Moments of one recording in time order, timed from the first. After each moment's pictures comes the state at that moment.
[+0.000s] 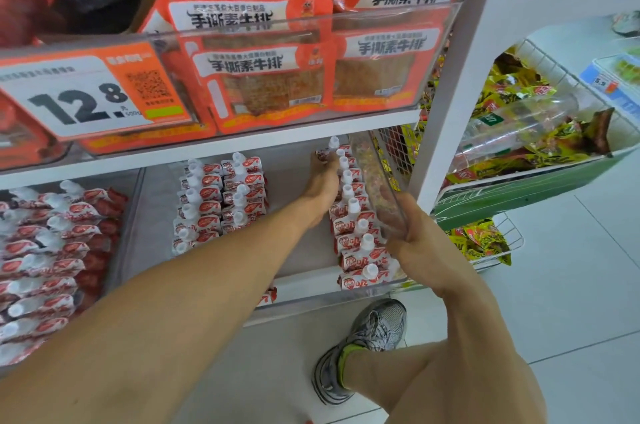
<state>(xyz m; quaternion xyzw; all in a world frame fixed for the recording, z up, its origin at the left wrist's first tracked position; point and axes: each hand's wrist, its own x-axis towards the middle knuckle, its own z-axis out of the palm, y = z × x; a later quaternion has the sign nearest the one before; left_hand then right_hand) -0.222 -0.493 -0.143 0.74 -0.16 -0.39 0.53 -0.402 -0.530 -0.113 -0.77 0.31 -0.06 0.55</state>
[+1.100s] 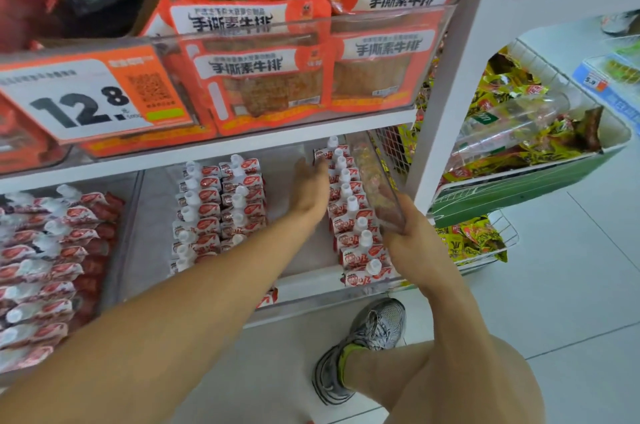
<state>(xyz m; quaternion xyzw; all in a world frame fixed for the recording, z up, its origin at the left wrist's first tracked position) -0.229 -0.478 -0.139 0.80 -0.14 -0.29 0.51 -0.396 -0.522 -0.123 -0.78 0.36 -0.11 0.50</state>
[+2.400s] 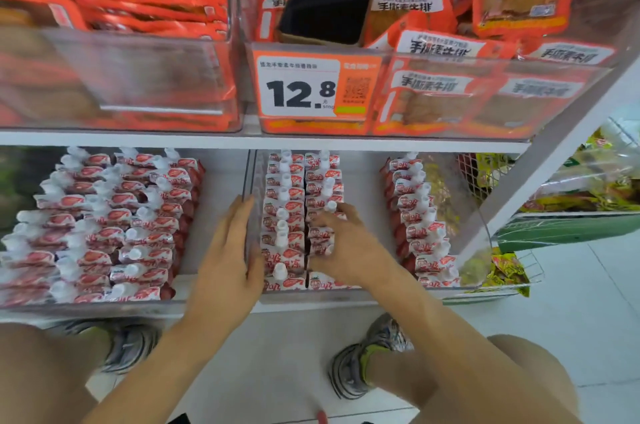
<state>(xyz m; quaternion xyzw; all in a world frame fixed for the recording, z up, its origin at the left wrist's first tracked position) -0.201 -0.204 -0.141 0.86 -0.33 0.00 0.39 -0.273 -0.399 -0.132 -0.92 0.19 0.05 0.33</state>
